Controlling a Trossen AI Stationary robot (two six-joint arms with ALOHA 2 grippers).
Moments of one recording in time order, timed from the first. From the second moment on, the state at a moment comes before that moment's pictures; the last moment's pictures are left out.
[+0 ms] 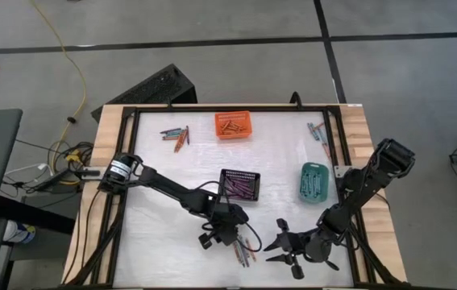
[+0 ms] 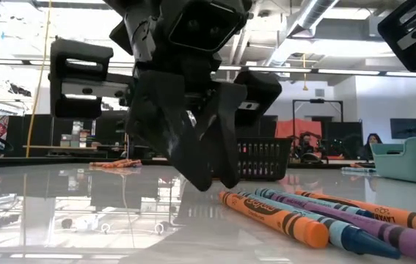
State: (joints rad) left arm -0.28 2.08 1.31 -0.12 0.34 0.58; right arm 0.83 1.59 0.73 0.40 0.47 0.50
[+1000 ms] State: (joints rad) left arm -0.30 2.11 1.32 -0.30 0.37 0.59; right arm 0.83 1.59 0.73 0.40 0.48 0.51
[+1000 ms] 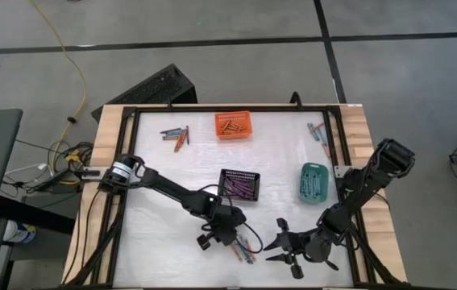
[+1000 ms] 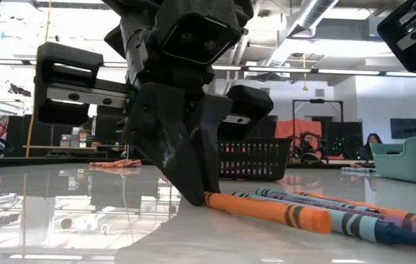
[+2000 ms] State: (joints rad) left arm -0.31 1.84 1.31 -0.58 0.09 0.49; right arm 0.83 1.59 0.73 0.09 0.58 0.88
